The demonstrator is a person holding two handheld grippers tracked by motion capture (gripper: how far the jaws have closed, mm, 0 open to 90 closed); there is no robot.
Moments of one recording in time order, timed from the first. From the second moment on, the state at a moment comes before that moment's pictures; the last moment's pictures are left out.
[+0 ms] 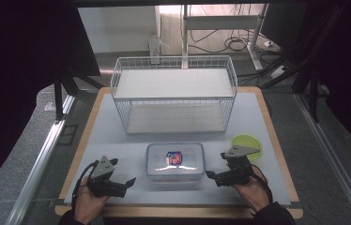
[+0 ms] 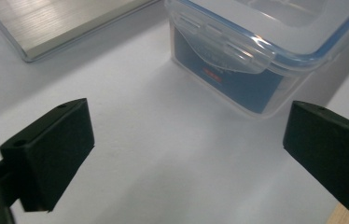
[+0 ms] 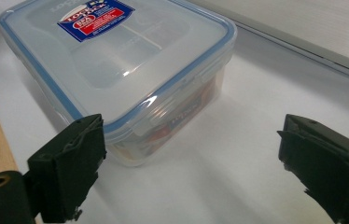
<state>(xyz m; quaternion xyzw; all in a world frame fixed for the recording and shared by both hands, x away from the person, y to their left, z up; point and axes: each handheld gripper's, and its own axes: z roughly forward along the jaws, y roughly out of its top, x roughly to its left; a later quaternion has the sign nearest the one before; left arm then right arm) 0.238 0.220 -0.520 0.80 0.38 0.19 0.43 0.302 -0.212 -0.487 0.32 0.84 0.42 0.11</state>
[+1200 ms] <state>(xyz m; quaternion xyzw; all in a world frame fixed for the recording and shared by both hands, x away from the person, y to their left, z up) 0.287 0.189 -0.506 0.80 0.38 0.10 0.45 0.319 -0.183 -0.471 0.32 0.84 0.42 0.09</state>
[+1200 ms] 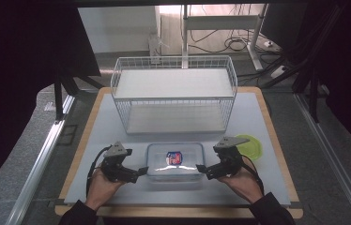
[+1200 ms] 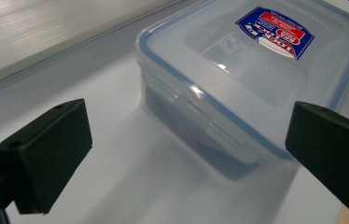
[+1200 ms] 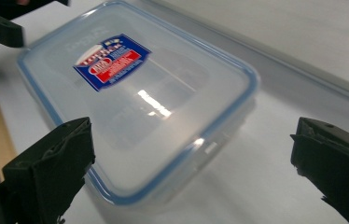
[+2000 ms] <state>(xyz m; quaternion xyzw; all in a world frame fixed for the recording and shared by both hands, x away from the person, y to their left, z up) 0.318 0.167 -0.521 0.81 0.37 -0.06 0.46 0.346 -0.164 -0.497 0.38 0.83 0.40 -0.06</state>
